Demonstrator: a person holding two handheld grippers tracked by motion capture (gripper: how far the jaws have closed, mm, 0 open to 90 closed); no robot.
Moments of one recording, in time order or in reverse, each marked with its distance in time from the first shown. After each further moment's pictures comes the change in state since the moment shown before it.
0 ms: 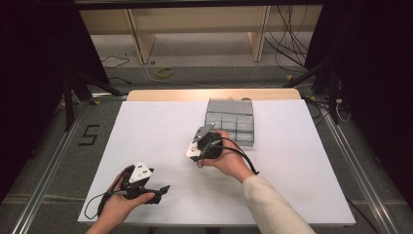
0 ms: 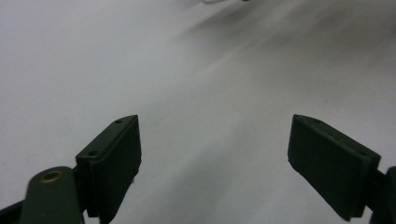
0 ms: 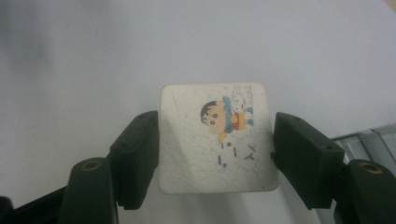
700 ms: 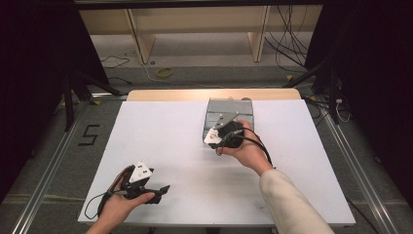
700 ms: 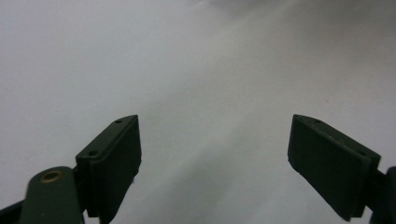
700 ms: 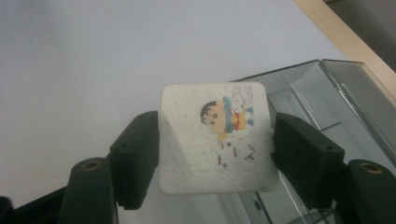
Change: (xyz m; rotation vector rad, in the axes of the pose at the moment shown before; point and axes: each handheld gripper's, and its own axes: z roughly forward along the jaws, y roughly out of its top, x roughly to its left) left arm 0.000 0.000 0.001 -0.001 0.001 -0.006; right arm -0.038 -0.022 -0.048 -0.022 -0.116 0.070
